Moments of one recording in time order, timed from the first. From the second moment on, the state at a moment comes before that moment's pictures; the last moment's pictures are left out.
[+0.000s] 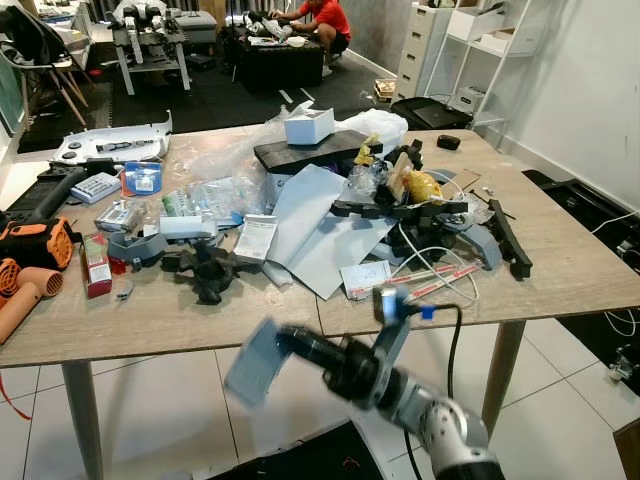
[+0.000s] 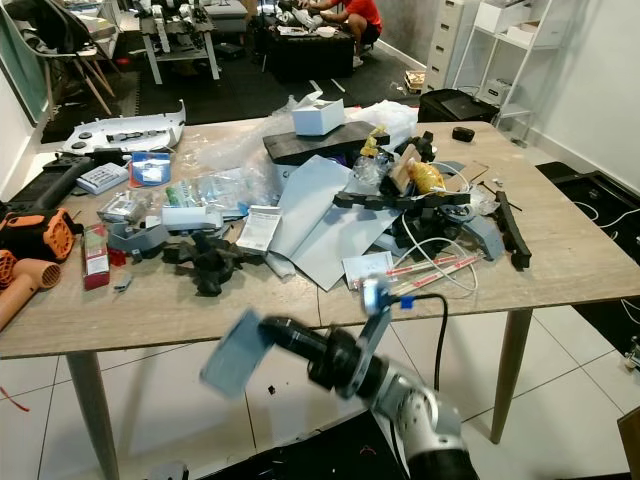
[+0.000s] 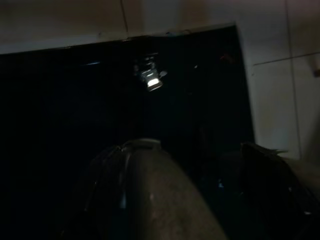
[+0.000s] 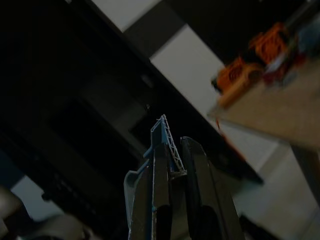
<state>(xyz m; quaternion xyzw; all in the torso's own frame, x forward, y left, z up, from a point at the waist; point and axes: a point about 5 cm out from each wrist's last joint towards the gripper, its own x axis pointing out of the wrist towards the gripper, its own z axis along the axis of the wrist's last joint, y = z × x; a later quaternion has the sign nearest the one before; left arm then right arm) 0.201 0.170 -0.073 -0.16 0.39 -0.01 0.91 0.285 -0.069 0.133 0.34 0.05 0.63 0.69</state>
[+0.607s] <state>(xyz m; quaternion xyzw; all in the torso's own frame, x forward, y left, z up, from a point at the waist) 0.174 0.171 -0.088 -0.12 0.44 -0.02 0.89 0.272 -0.091 0.030 0.19 0.25 0.46 0.83</state>
